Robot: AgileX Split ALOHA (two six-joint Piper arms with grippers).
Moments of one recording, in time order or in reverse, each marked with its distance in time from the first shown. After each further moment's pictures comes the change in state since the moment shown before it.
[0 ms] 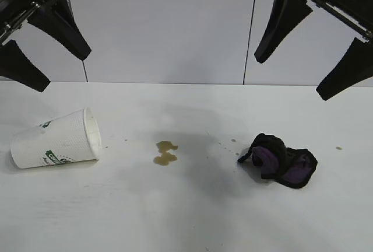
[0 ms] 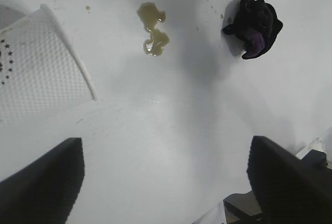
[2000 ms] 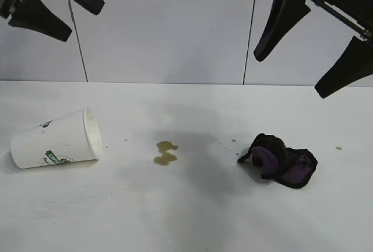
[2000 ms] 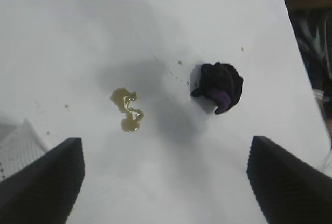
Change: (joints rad) left arm -0.051 0.000 -0.190 0.039 0.014 0.374; right arm 0.000 0.000 0.000 0.000 -0.021 -0.007
